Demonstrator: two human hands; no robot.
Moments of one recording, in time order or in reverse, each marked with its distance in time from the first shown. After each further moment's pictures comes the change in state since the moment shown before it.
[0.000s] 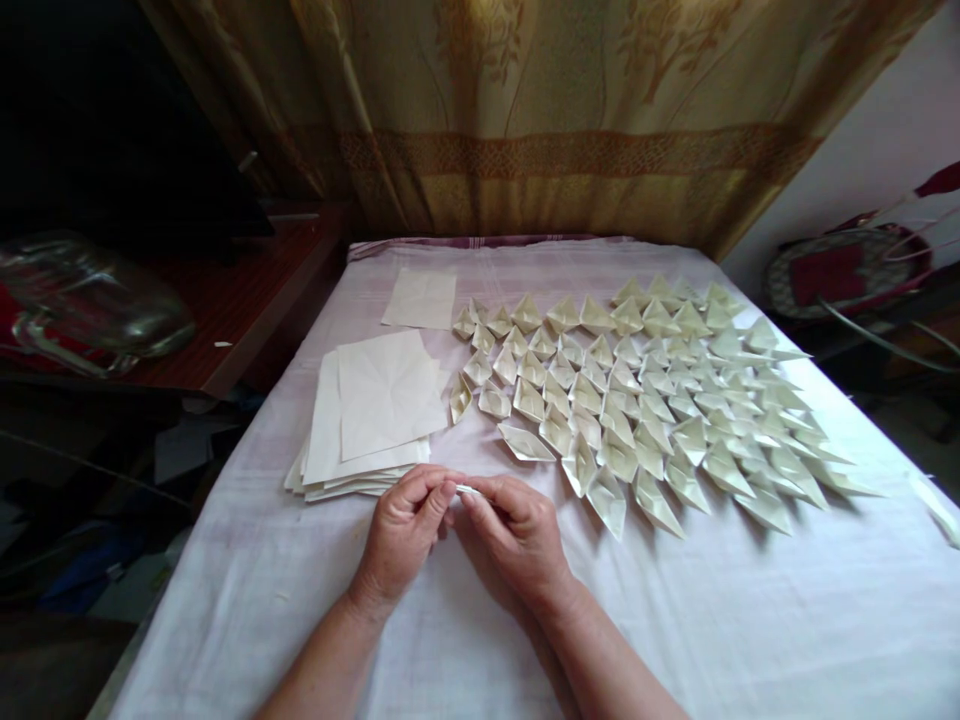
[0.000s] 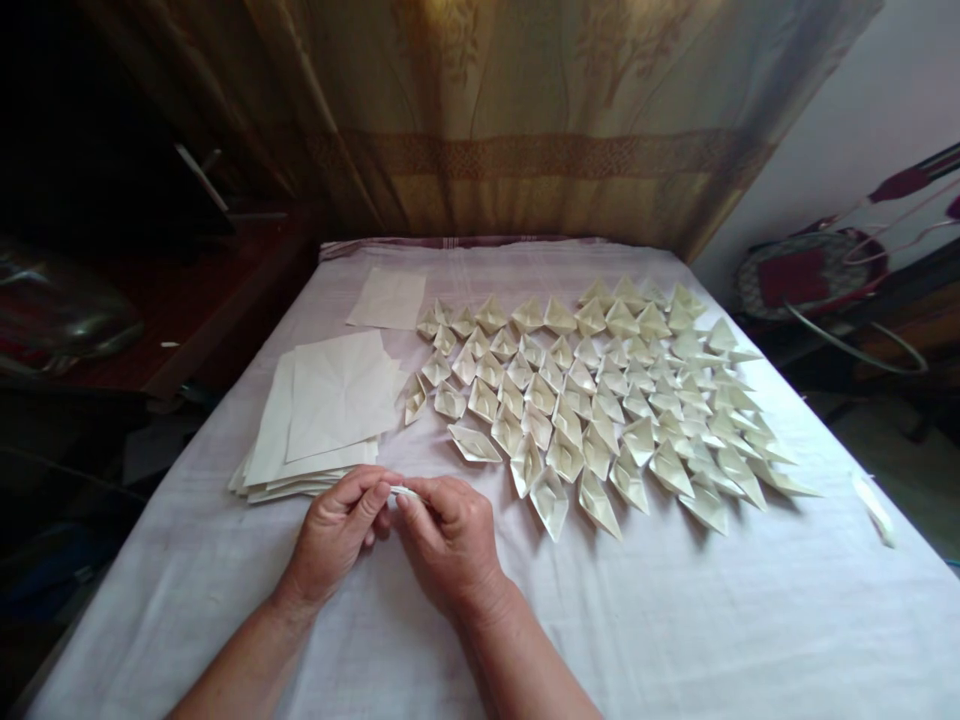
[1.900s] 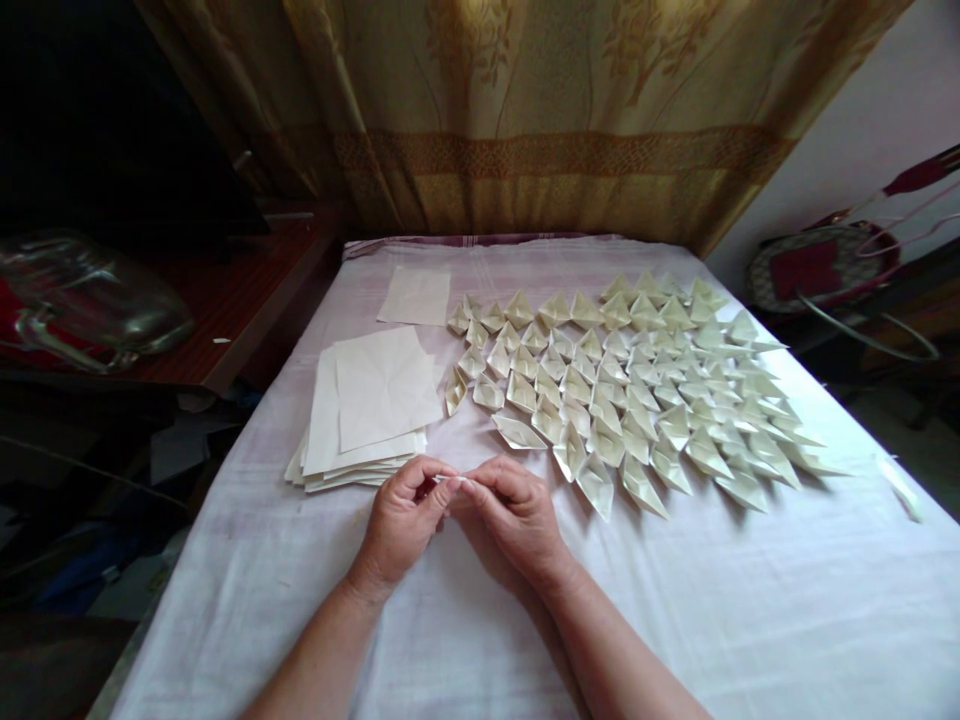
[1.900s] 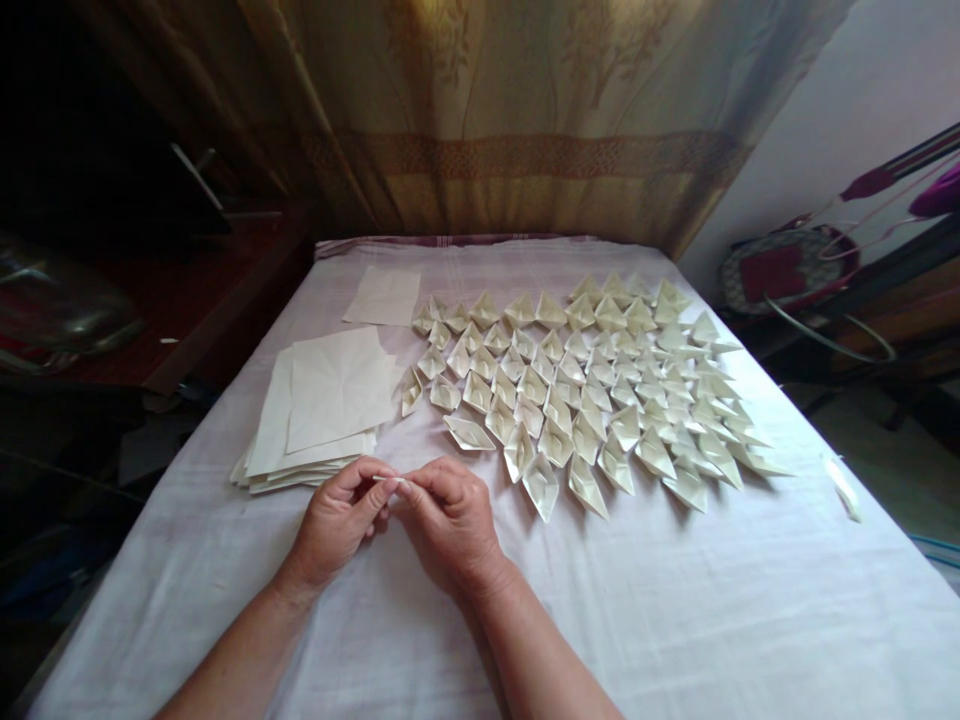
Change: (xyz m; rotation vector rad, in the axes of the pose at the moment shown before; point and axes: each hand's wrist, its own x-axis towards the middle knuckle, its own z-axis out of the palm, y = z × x) left_hand -0.001 -0.001 0.001 -0.058 -0.033 -0.095; right_hand 0.004 0.001 -0.005 0.153 0.043 -0.027
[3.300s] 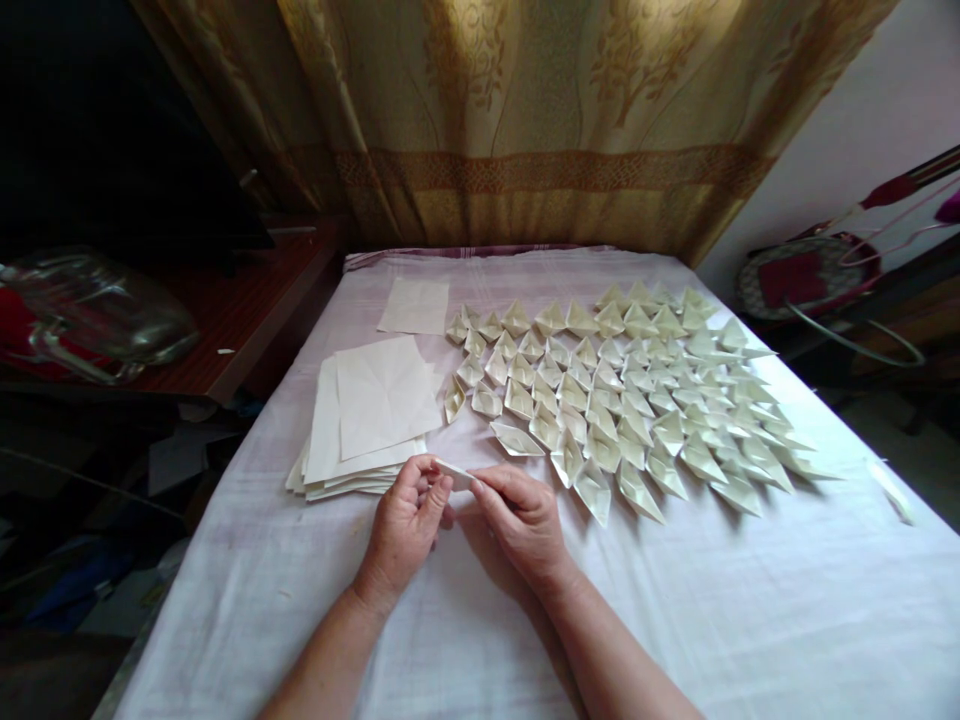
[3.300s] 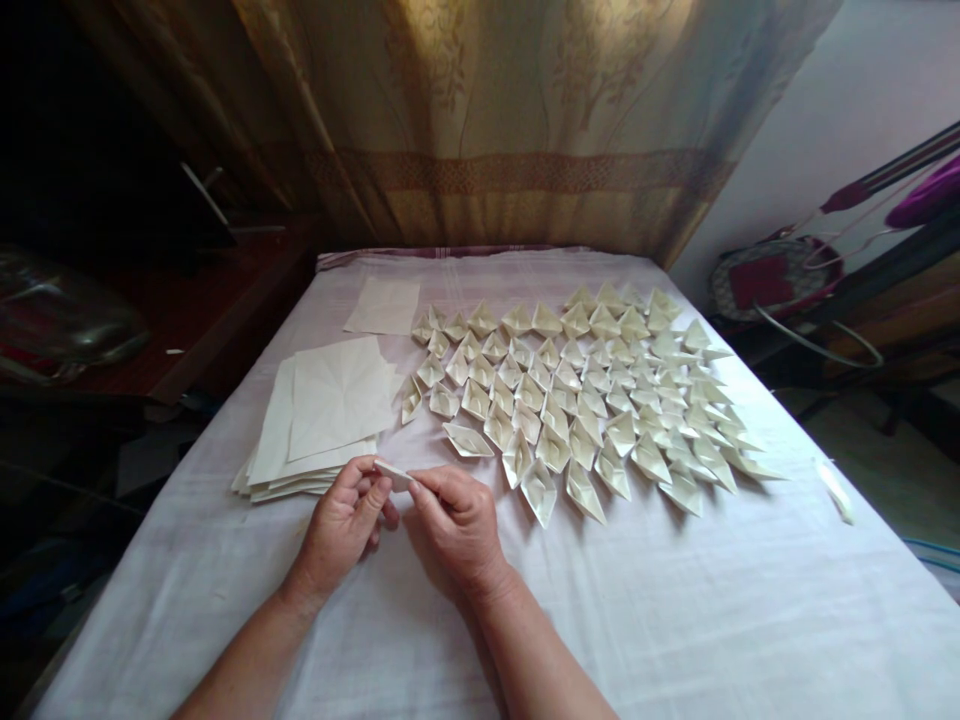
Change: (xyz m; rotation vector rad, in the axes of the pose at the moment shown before) left_hand -0.002 -0.001 0.003 0.054 0.020 -0.051; right_hand 0.001 -0.002 -0.003 -0.056 0.056 -0.016
